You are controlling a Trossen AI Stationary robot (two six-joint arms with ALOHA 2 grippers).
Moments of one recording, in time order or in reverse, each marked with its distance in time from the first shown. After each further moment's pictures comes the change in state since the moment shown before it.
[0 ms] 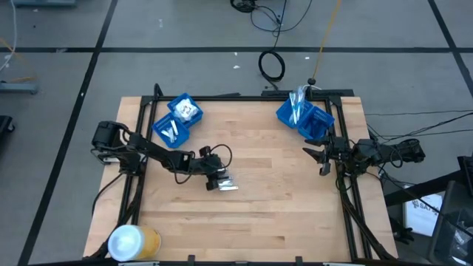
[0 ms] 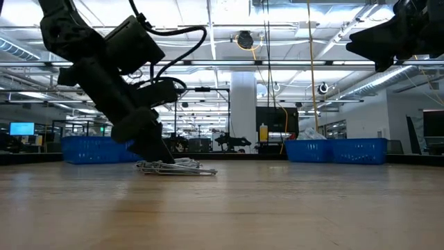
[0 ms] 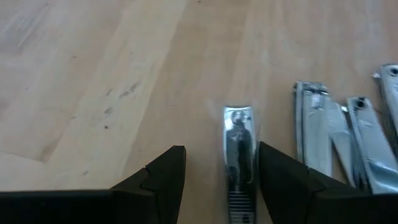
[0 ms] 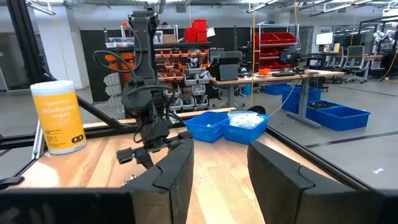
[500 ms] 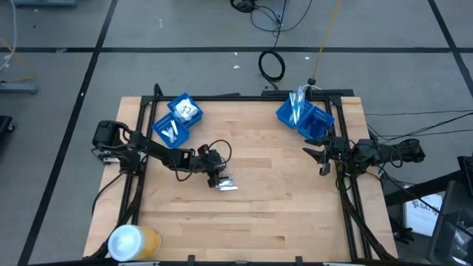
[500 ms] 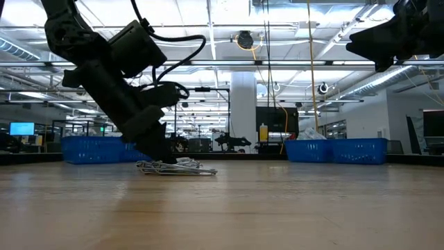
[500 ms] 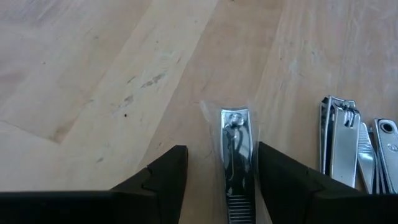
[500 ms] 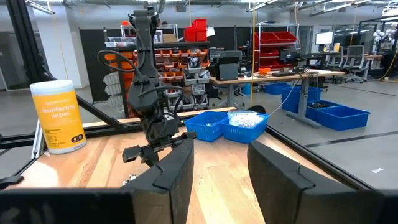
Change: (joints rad) left arm 0.034 0.001 -0.001 -0.017 0.017 -0.128; right arm 0.000 0.000 0.000 -0.002 0.000 0.000
